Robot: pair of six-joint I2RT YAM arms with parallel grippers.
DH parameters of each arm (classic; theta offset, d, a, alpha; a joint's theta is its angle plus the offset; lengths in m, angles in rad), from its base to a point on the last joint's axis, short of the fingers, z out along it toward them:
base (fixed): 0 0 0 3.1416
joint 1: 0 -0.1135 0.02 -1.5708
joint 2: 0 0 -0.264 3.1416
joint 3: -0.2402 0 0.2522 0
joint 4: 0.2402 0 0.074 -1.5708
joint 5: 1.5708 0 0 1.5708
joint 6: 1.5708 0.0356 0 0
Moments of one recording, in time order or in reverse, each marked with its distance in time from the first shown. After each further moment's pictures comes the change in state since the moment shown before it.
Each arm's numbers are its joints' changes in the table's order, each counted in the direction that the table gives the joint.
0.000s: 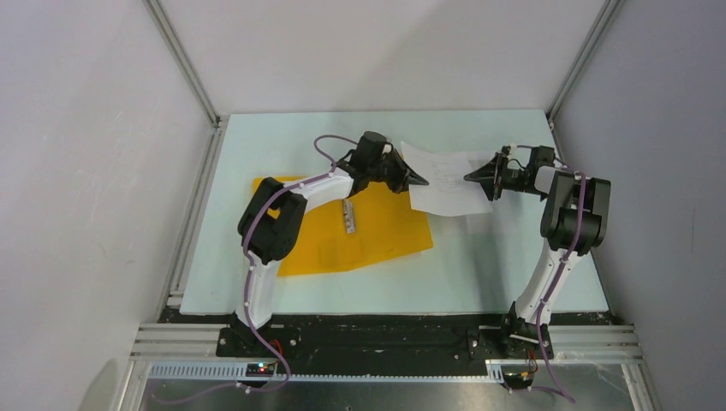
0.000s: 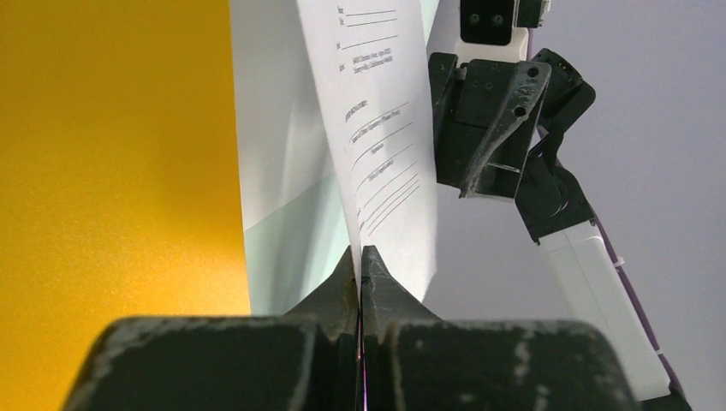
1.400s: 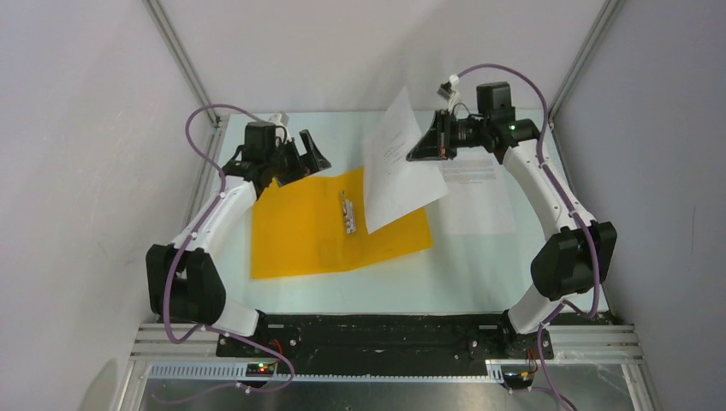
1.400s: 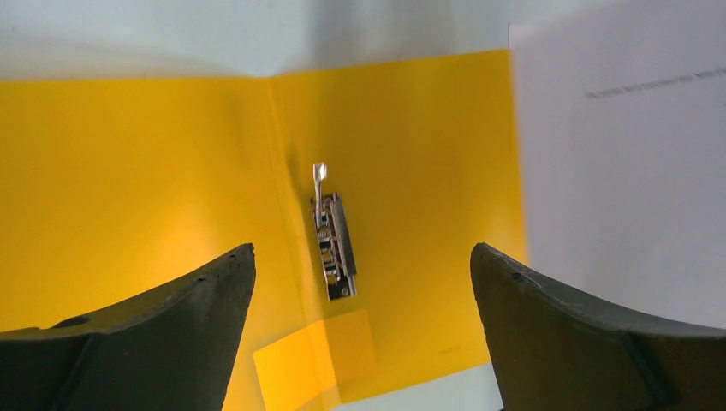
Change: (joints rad) left arm -0.443 0.650 0.310 0.436 -0.248 0.829; right arm -0.483 0.407 -0.409 0.322 0.397 -0.179
